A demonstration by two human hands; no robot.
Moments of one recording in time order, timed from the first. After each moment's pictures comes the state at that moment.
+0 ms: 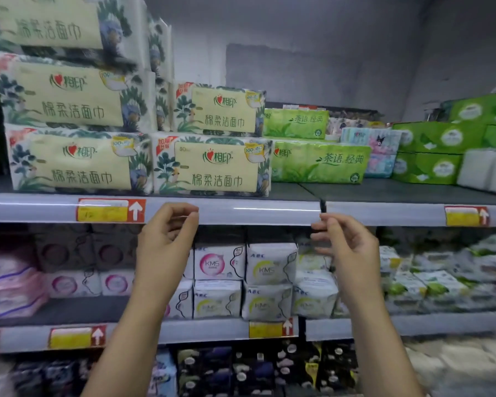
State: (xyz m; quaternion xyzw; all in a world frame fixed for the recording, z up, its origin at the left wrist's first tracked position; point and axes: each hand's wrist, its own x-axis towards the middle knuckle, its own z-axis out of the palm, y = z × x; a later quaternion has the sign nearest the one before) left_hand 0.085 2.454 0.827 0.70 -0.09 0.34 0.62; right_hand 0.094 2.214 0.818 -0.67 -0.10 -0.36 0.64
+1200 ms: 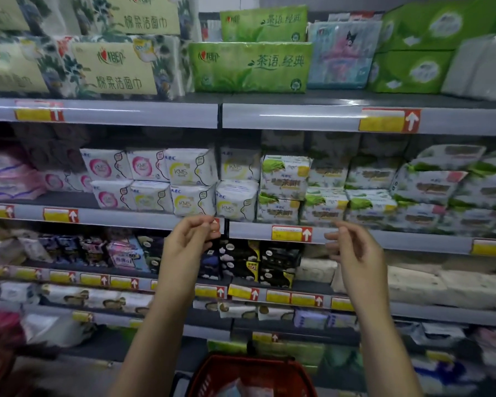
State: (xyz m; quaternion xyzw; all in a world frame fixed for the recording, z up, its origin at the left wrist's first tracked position) left_hand -0.021 2.200 0.717 0.66 0.07 0.22 0.72; right_hand 0.012 1.965 0.698 -0.76 -0.03 -0.23 0.60
